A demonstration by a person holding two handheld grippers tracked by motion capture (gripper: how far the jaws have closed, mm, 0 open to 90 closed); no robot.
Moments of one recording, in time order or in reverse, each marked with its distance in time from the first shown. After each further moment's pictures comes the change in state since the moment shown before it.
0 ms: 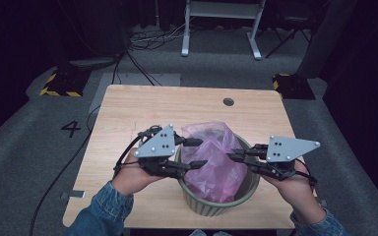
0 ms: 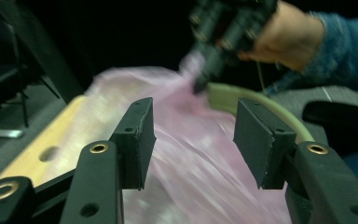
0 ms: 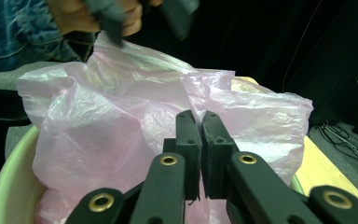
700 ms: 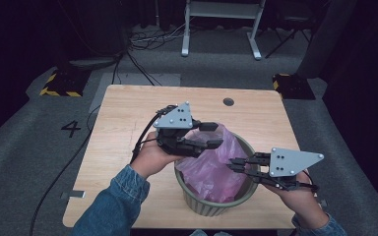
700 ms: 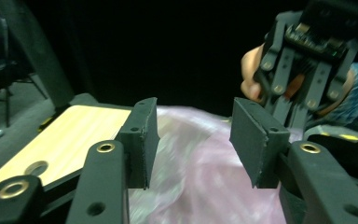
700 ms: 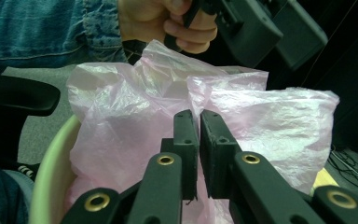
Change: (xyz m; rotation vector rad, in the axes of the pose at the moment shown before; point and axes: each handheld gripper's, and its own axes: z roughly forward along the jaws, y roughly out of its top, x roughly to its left) left arm 0.029 0.016 0.040 -0.019 -0.075 -0.111; right arm 0.016 -0.002 -0.005 -0.041 0.054 -0.101
